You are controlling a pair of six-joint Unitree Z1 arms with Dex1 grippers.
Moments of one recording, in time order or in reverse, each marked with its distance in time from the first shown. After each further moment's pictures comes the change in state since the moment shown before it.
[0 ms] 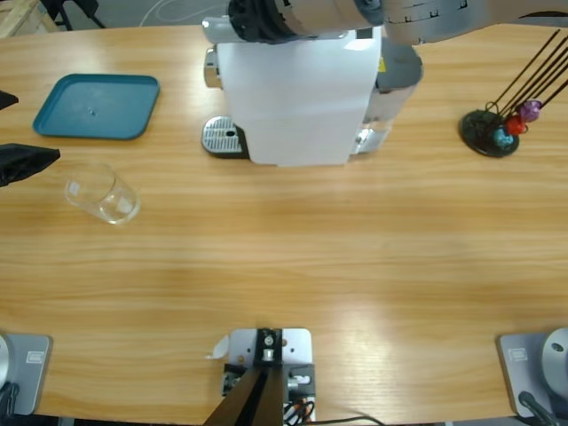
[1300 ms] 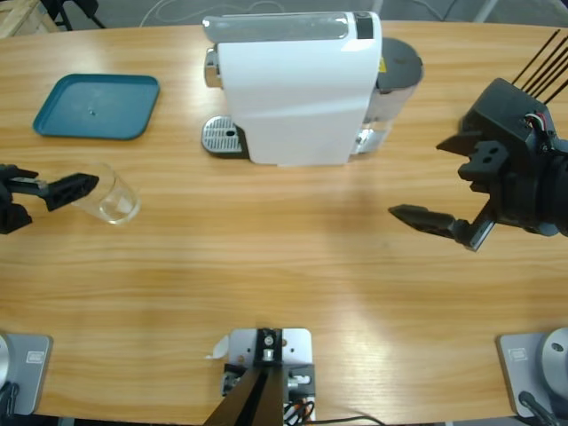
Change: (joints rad) arm 0 -0.263 0.228 0.269 -0.090 0.578 -0.733; arm 1 0.127 -0.616 0.533 0.428 -0.051 -0.526
